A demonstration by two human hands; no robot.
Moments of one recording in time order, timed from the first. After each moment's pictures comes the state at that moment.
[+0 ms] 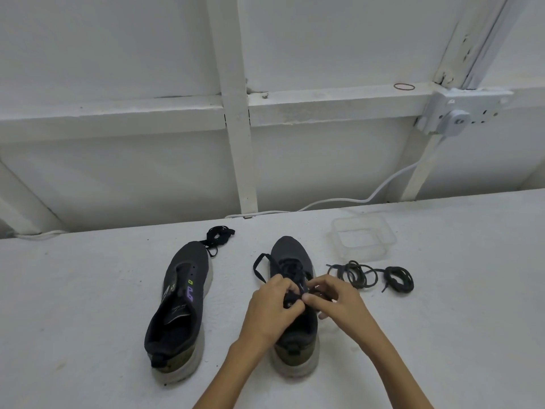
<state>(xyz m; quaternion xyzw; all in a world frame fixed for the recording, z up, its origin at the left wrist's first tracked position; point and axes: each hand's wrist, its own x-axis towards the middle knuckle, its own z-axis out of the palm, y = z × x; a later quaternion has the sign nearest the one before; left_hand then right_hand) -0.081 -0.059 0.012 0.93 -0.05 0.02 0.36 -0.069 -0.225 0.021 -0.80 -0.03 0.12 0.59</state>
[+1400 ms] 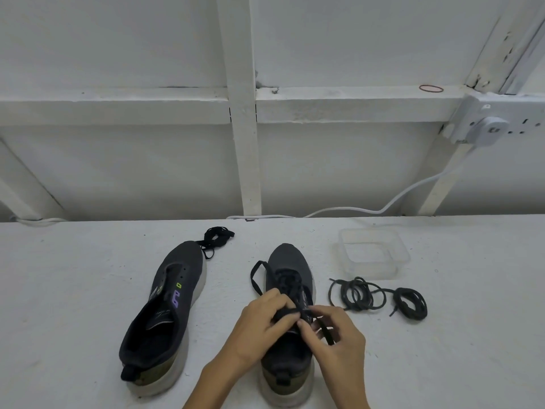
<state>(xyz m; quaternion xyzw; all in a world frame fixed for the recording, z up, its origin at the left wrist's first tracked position) -0.076 -0.049 -0.008 0.88 -0.10 0.02 0.46 -0.089 -0.210 -0.035 -0.76 -0.02 -0.09 0.64</state>
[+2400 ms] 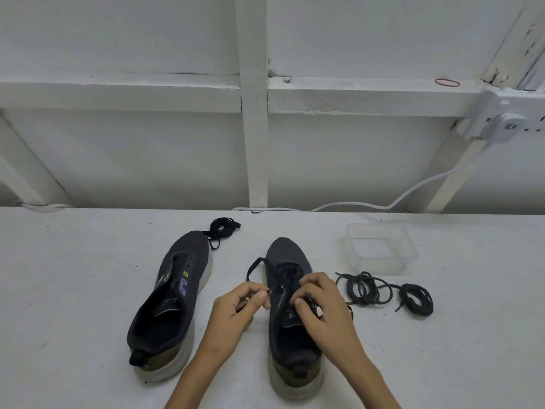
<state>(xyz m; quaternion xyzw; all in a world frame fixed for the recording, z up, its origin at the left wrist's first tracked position) -0.099 -0.014 -0.004 0.76 0.03 0.04 0.64 -0.061 -0.196 -0.007 -0.86 -0.16 -0.02 0.48</state>
